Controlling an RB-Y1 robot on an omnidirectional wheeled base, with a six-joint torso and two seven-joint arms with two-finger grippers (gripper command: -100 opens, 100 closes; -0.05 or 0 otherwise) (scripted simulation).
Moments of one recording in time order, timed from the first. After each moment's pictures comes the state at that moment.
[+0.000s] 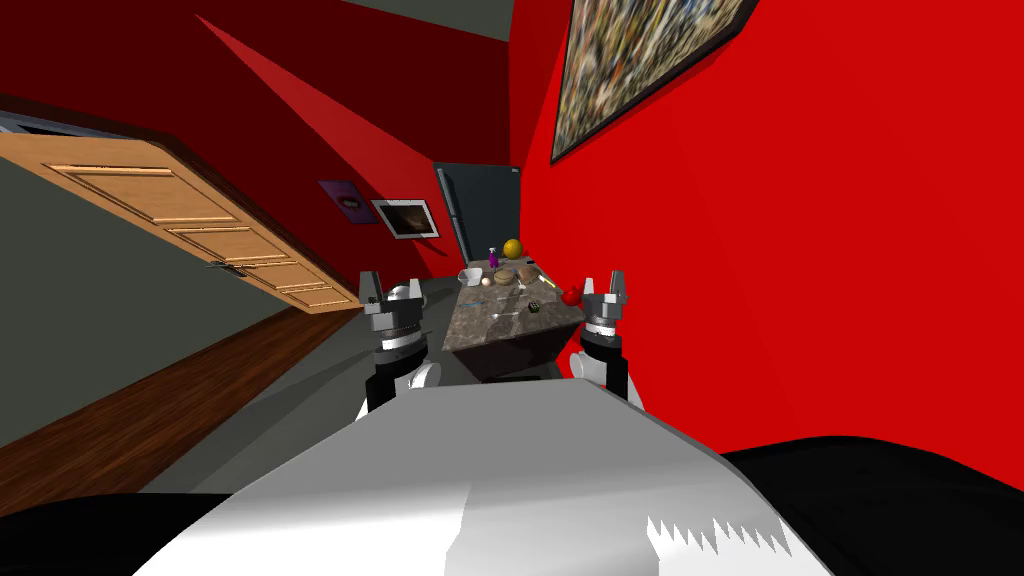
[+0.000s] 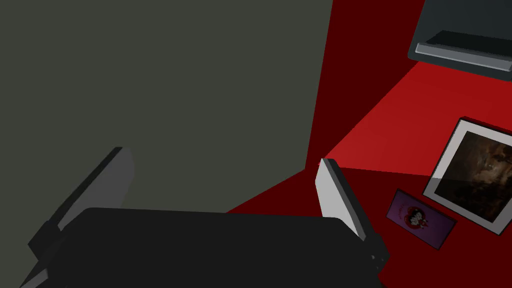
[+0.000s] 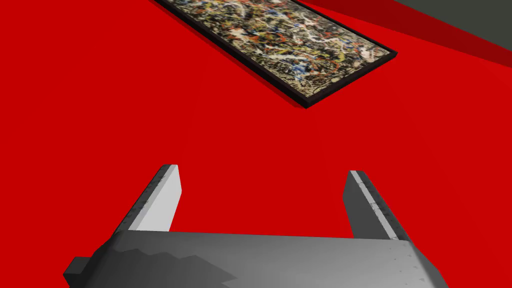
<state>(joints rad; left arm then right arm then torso) 0.49 0.03 -0.03 -2.34 0.06 -0.59 -0.10 0.47 0.02 -0.01 -2.26 -0.08 -0.58 -0.02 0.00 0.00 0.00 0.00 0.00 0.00</state>
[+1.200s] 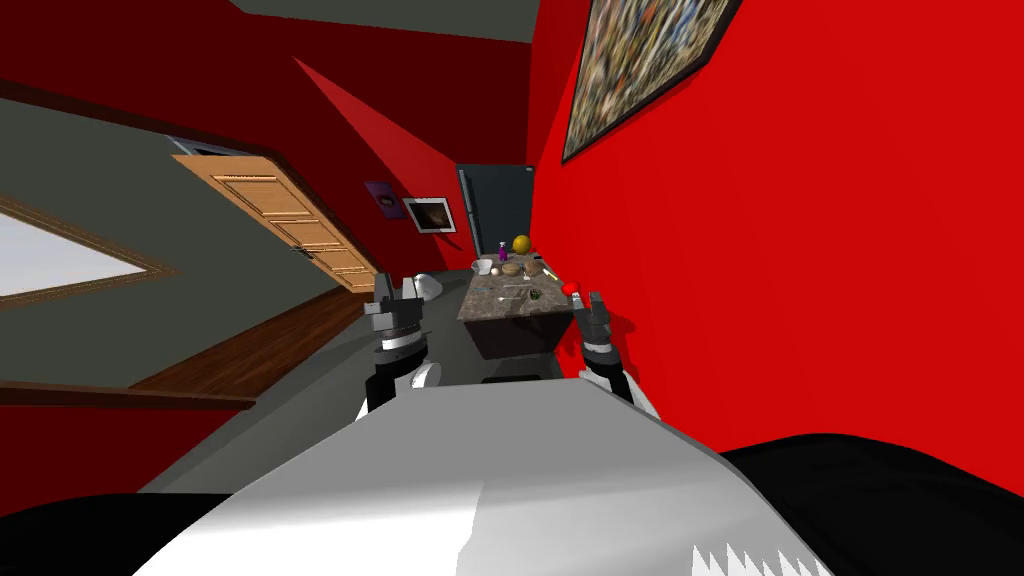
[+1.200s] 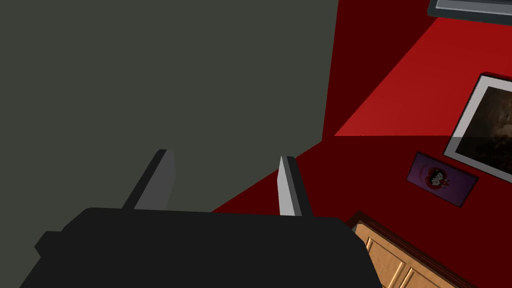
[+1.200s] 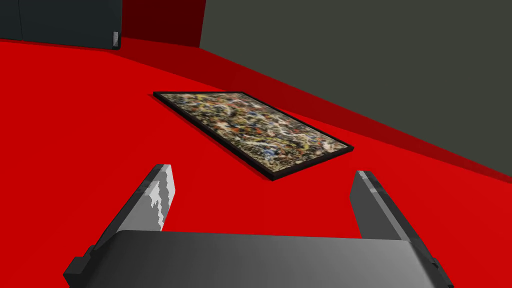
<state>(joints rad) 0.49 0.03 -0.03 -2.34 0.06 -0.59 -0.10 0.55 -0.23 0.04 -2.11 0.01 -0.83 -0.01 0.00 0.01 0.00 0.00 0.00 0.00</state>
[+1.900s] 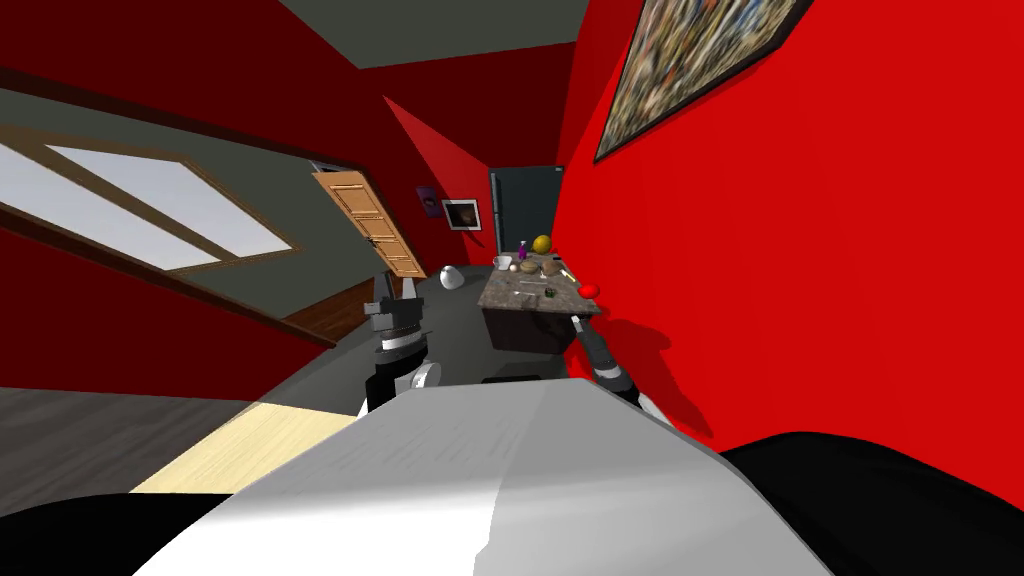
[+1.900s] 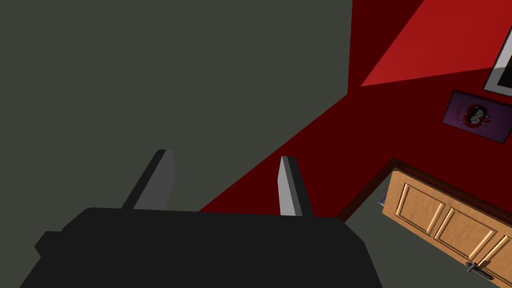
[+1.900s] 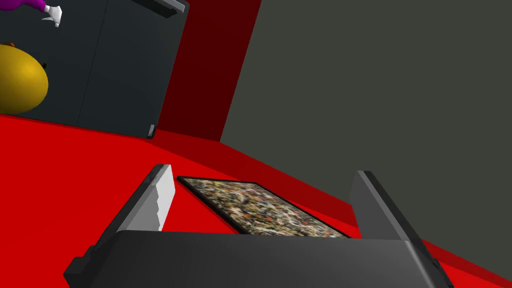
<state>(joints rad) 0.49 0.03 -0.03 -2.34 0.06 -0.59 -0.10 0.68 -0.34 0.00 -1.94 0.15 -0.98 -0.01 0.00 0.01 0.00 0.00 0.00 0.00</state>
